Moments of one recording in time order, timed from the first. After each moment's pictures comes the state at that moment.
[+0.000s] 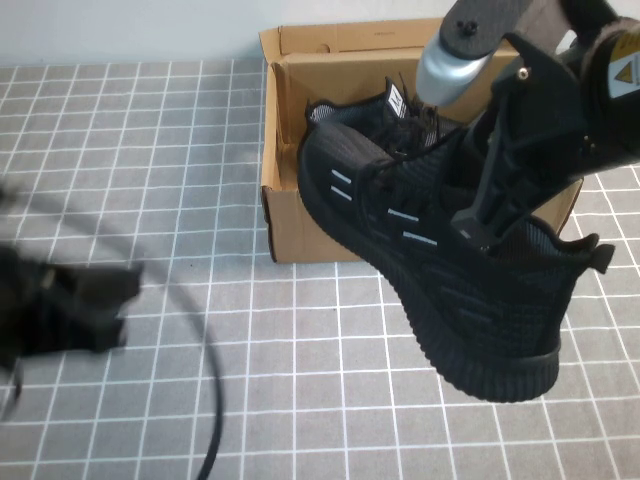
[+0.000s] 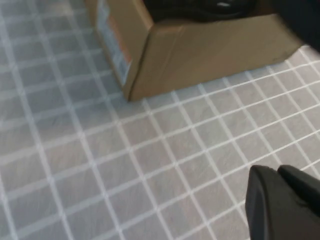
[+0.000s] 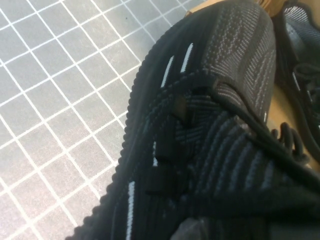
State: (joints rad) right arm 0.69 1.35 -1.44 0.06 0.95 -0.30; left arm -0.23 0.82 -0.75 -0.54 0.72 0.44
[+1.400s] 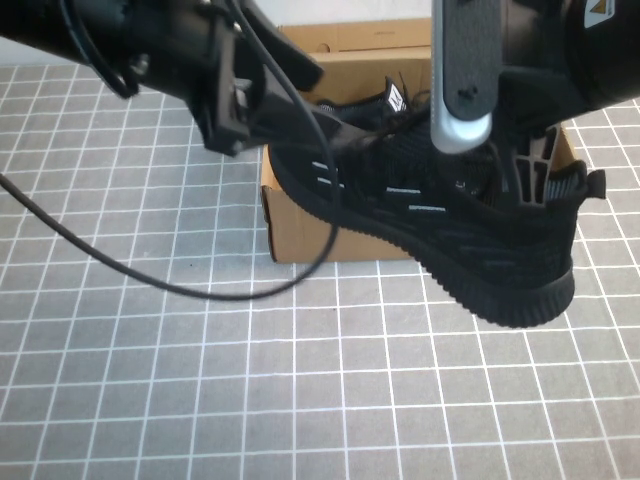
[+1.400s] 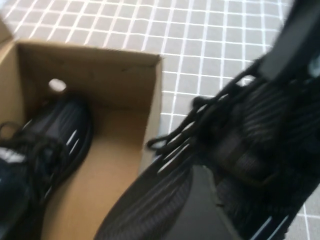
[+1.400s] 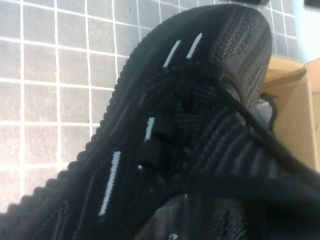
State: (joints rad) right arm 0.56 1.46 -1.53 0.27 0.91 -1.17; left arm -0.28 1.64 -1.64 -0.91 1.22 1.38
